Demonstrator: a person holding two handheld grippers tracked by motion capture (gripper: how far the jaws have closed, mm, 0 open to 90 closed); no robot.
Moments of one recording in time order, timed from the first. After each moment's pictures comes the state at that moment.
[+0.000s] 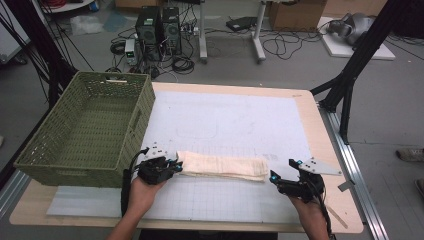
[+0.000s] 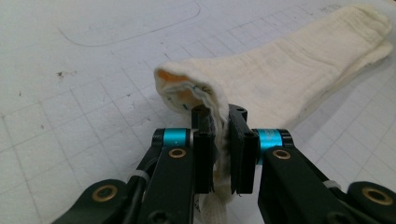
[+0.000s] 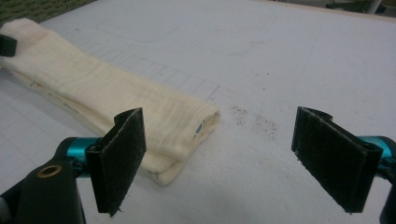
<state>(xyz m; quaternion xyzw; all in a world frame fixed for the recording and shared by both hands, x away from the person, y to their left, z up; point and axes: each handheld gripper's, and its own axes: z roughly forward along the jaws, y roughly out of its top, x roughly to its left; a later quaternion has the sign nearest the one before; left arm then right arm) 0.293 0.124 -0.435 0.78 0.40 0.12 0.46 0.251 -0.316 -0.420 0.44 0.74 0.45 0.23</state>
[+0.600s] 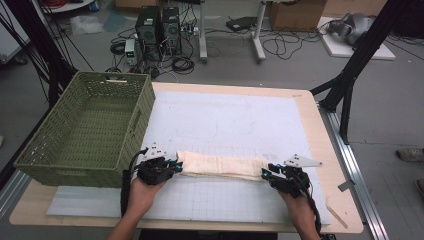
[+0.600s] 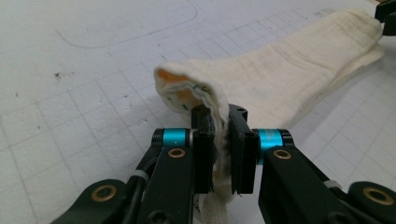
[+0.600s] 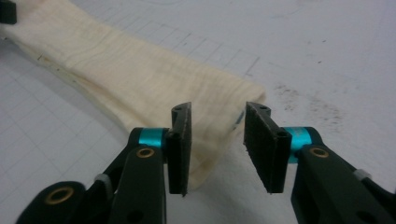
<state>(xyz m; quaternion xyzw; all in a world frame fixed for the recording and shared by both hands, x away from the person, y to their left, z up) 0.292 0.126 -0.435 0.78 0.40 0.12 0.46 0.272 -0.294 -0.438 0.44 0.77 0.43 0.16</state>
